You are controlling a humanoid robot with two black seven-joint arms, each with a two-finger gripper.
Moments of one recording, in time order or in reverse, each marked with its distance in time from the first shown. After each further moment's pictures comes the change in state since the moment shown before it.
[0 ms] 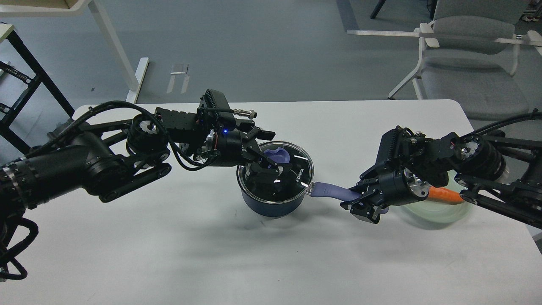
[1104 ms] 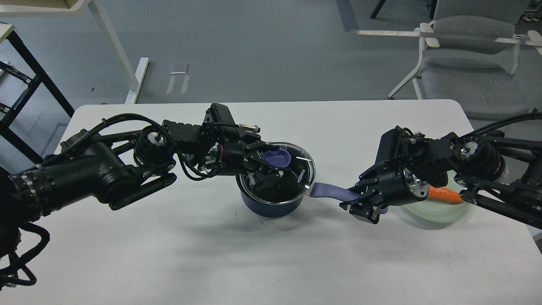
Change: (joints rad) left arm 0.034 -0.034 0.011 0.043 0.048 0.039 0.000; right arm 0.000 0.000 0.002 0.004 0.002 -0.001 0.000
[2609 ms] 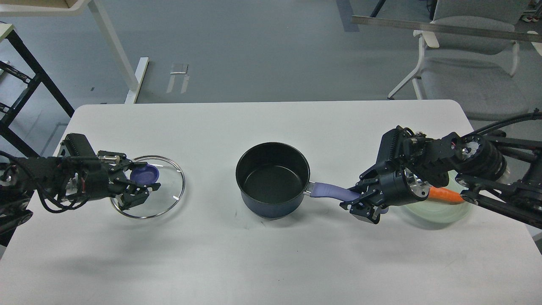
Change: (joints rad) left arm 0.134 0.538 0.229 -0.025 -0.024 0.274 0.000; right arm 0.000 -0.006 0.001 0.006 0.000 -0.002 0.000
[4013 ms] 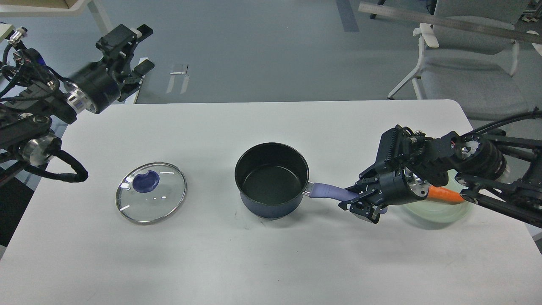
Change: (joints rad) left arm -0.067 -0.104 -0.352 -0.011 -1.653 -0.268 0.000; right arm 0.008 -0.002 -0.003 0.008 0.002 0.003 0.000
